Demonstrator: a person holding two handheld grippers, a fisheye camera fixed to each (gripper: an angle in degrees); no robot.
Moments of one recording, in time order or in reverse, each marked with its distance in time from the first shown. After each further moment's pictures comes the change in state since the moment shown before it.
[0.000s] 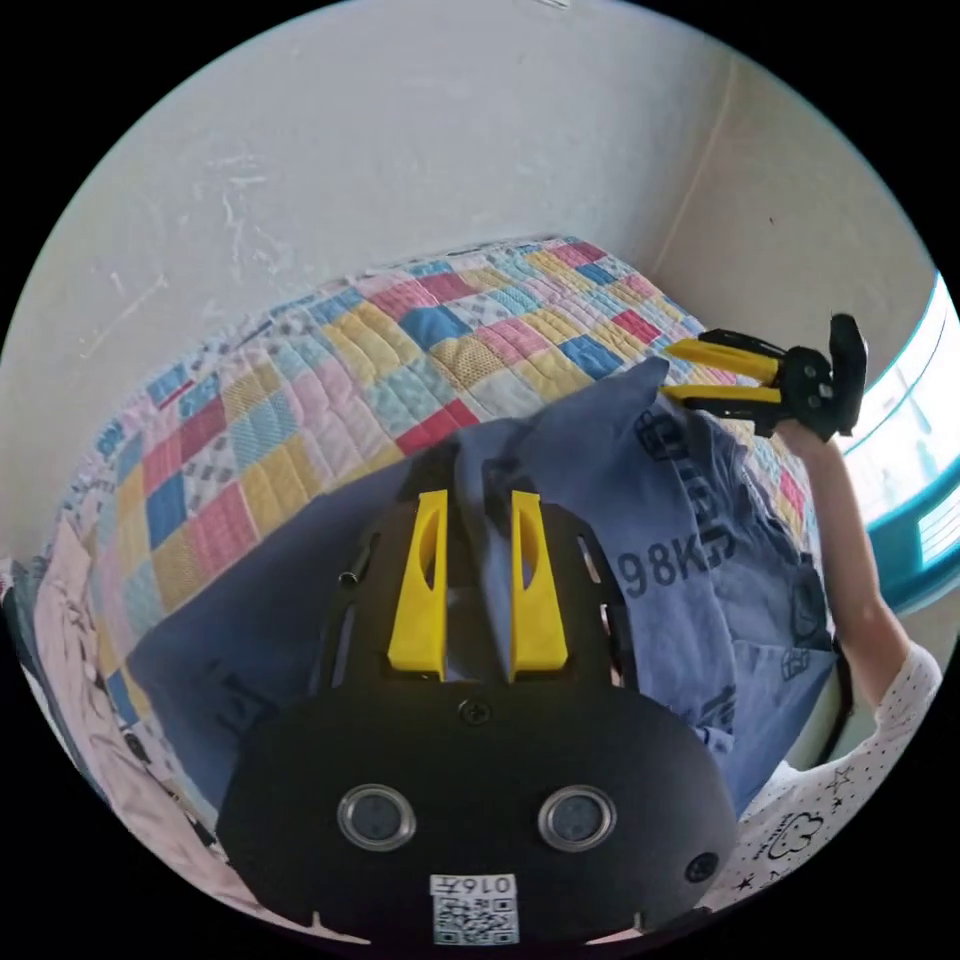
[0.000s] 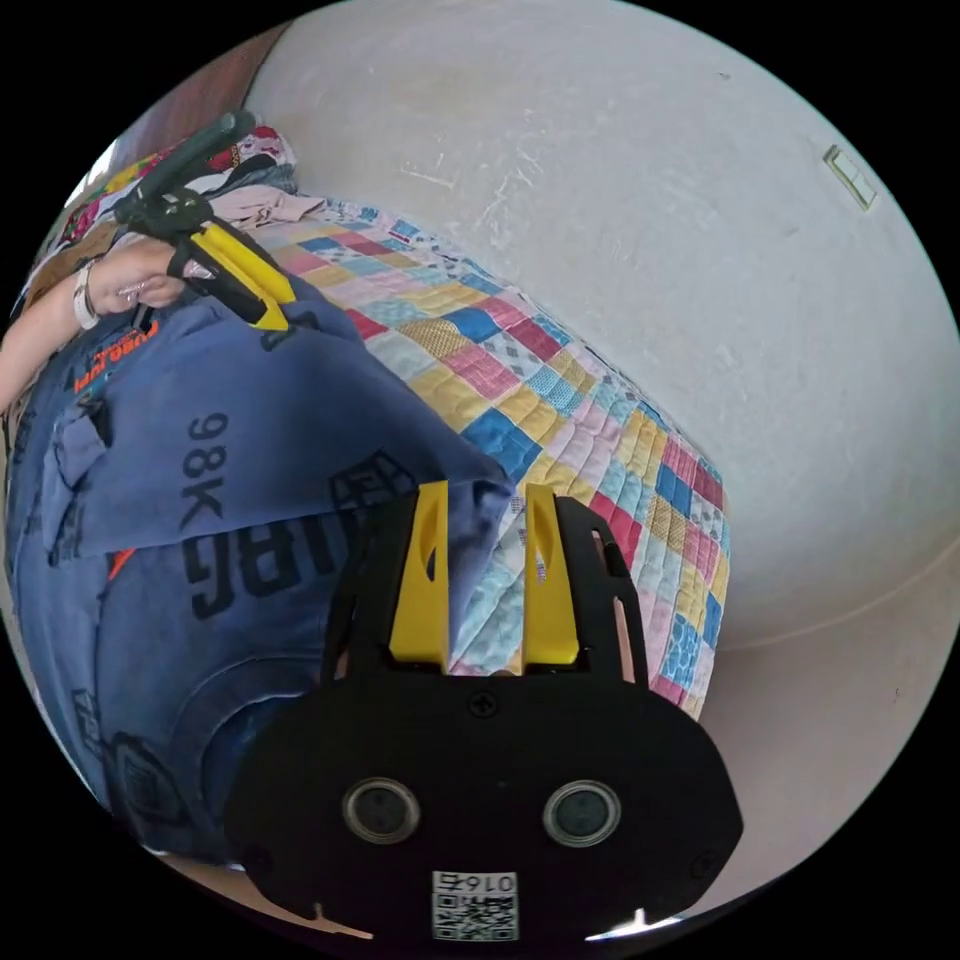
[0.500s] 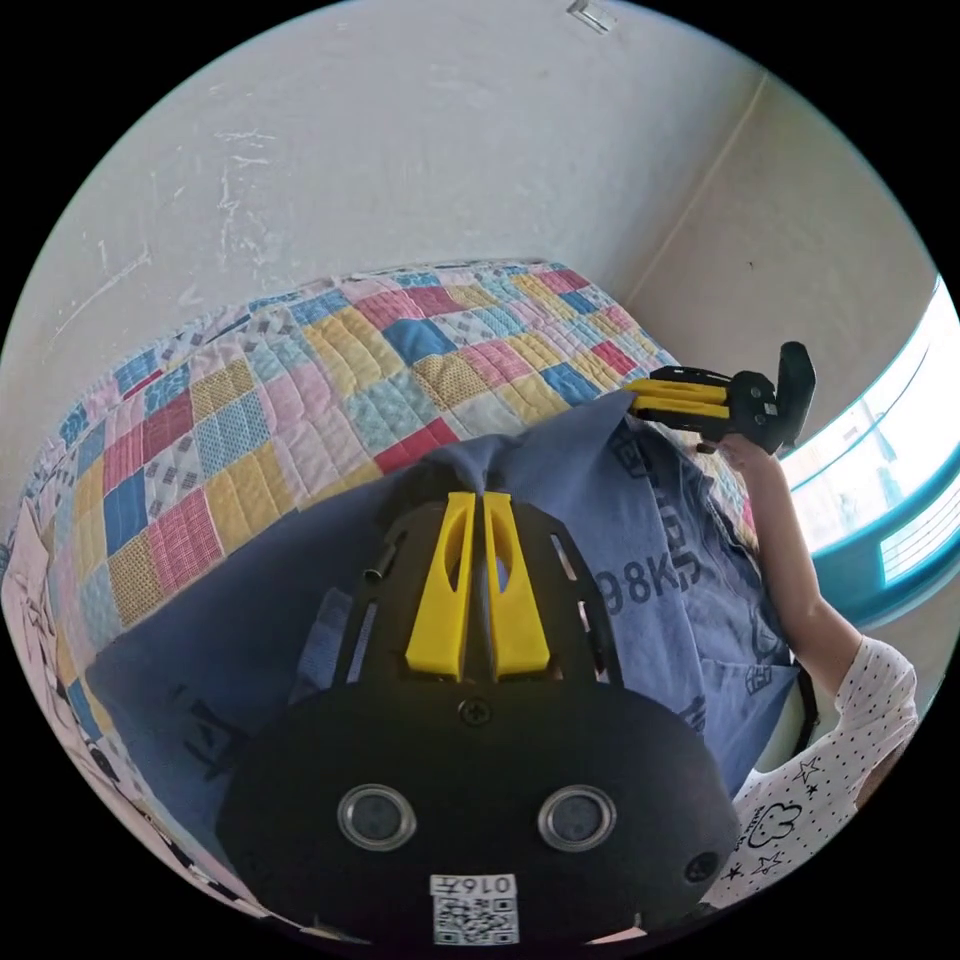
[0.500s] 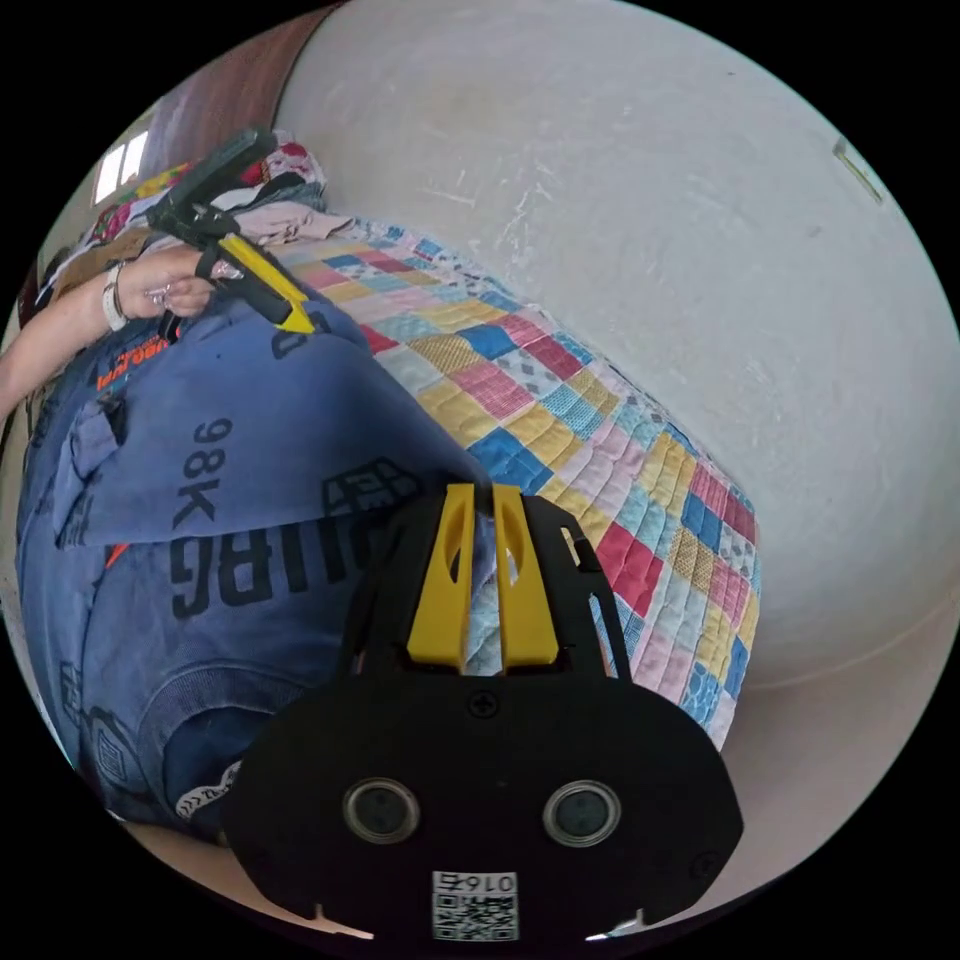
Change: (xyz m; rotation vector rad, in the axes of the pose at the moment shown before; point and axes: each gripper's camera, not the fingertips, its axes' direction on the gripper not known) left arm -0.036 -0.025 0.030 0.094 0.111 -0.040; right arm 0.059 -0.013 0.037 0.111 -0.075 0.018
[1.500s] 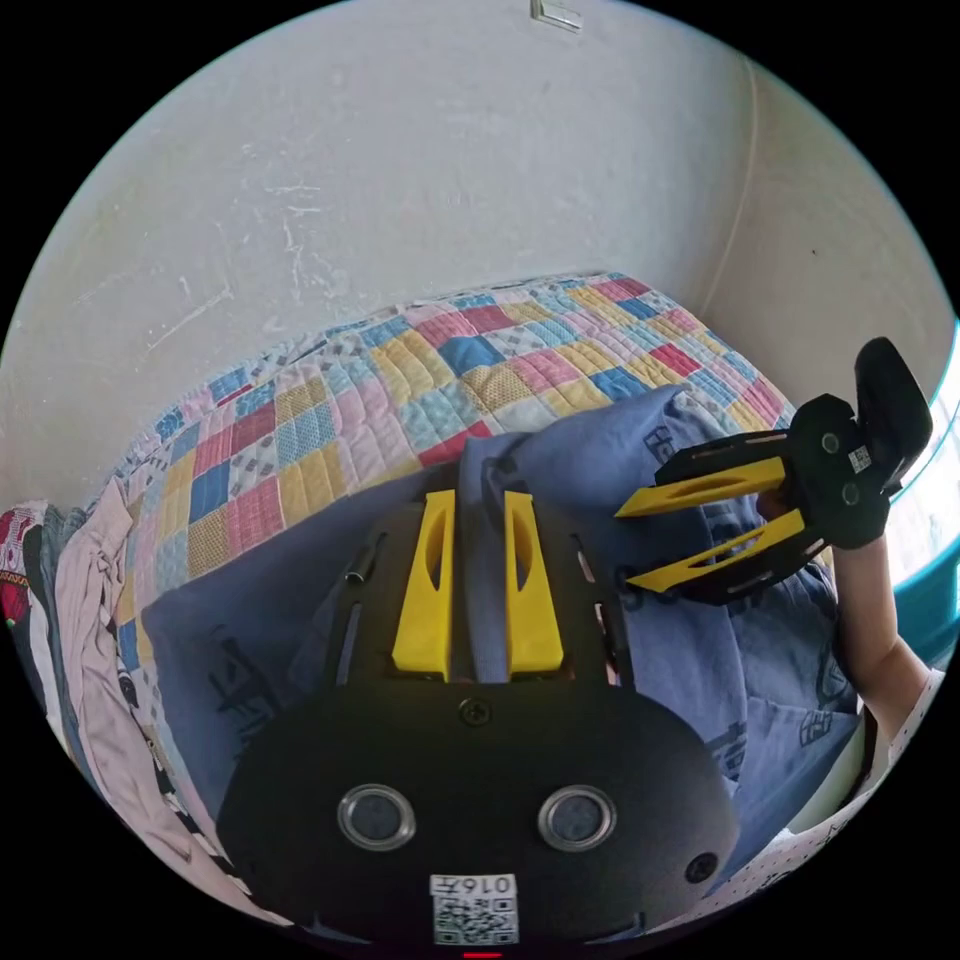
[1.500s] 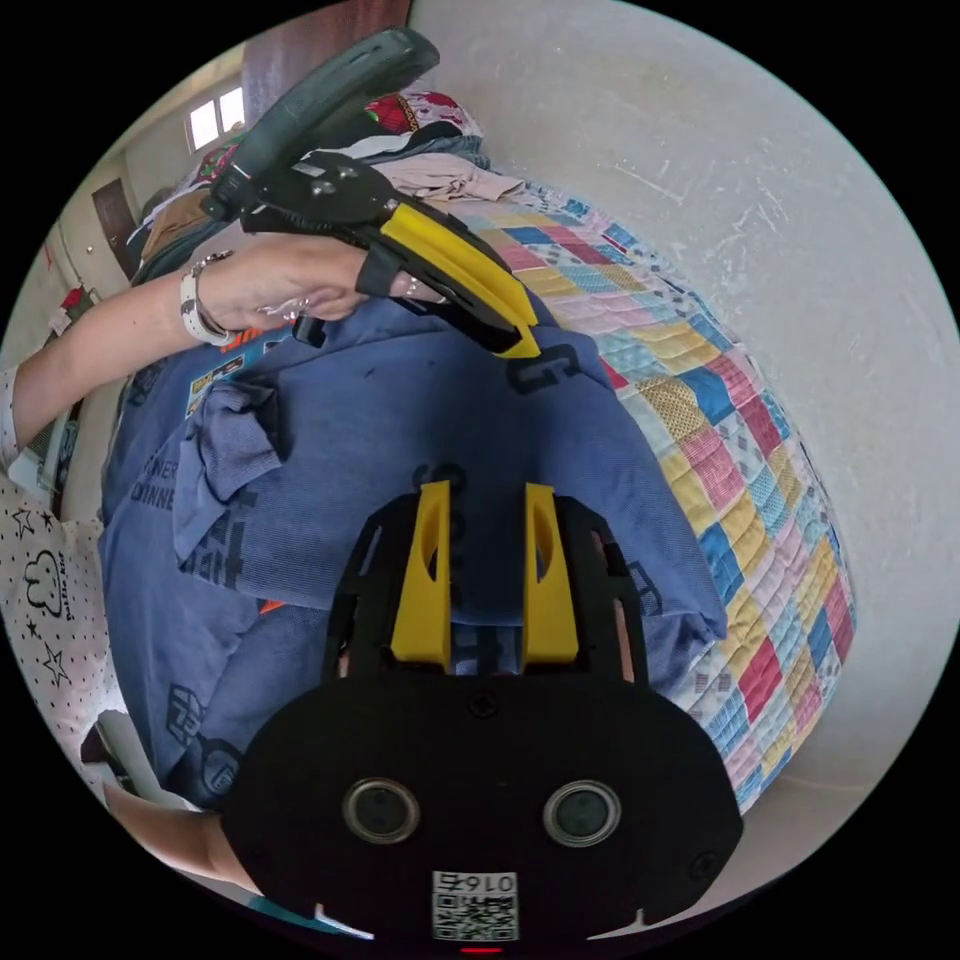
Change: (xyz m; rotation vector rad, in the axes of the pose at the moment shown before) left arm 0.037 -0.007 0.047 0.038 -0.323 -0.006; right arm -0.030 -0.069 0.064 -0.176 -0.373 -0.278
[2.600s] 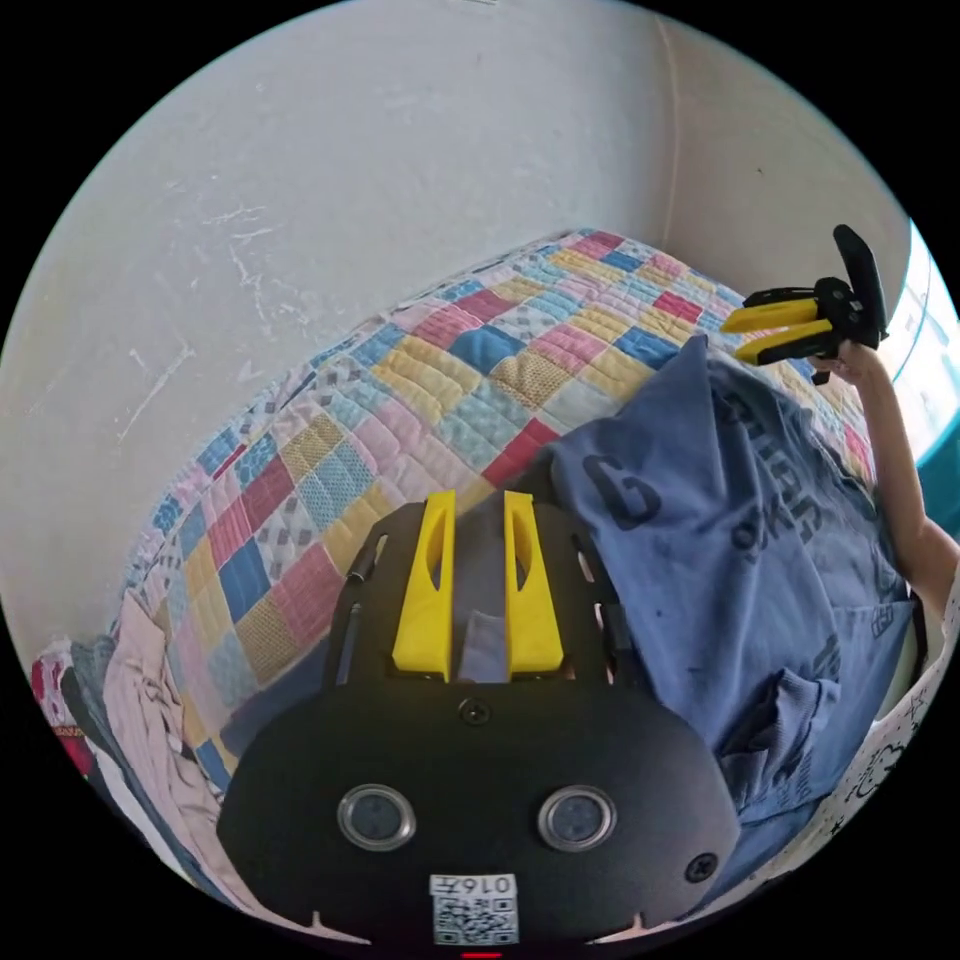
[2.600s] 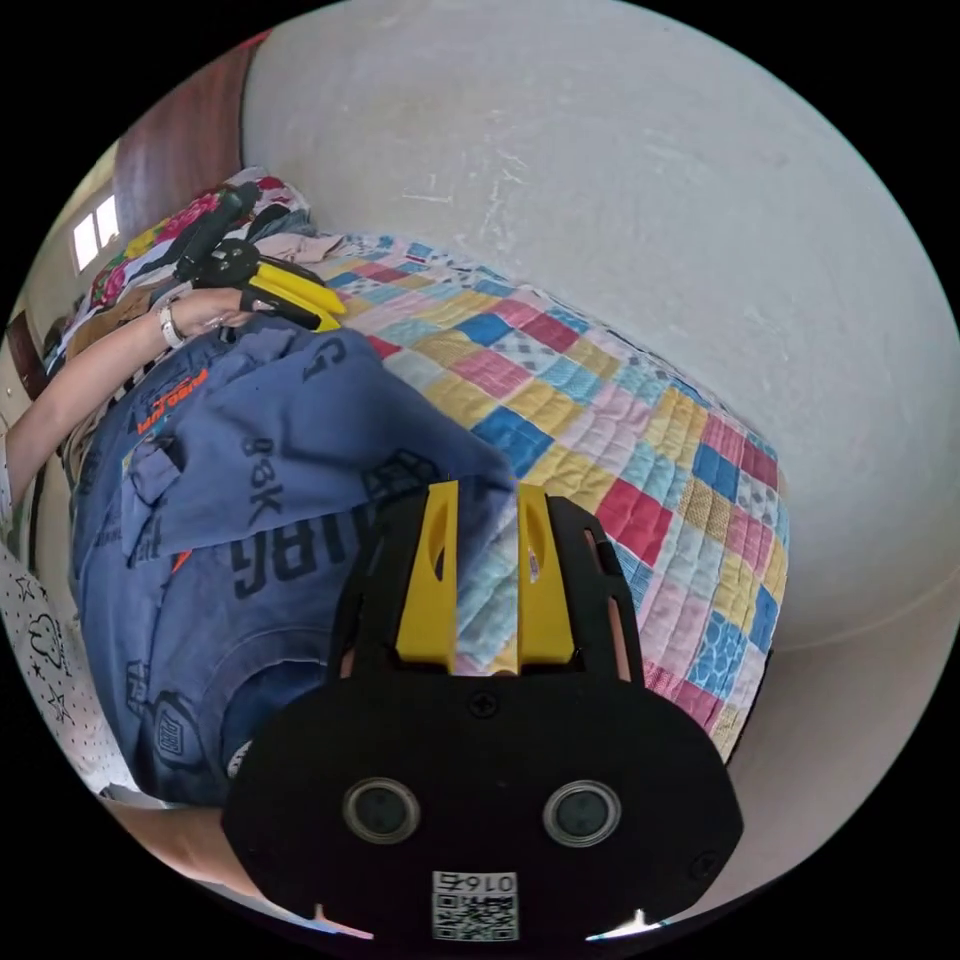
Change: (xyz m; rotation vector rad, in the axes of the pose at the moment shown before) left arm -0.034 -0.049 0.043 -0.055 0.054 0.292; right arm 0.088 0.113 -0.058 0.118 0.193 0.368
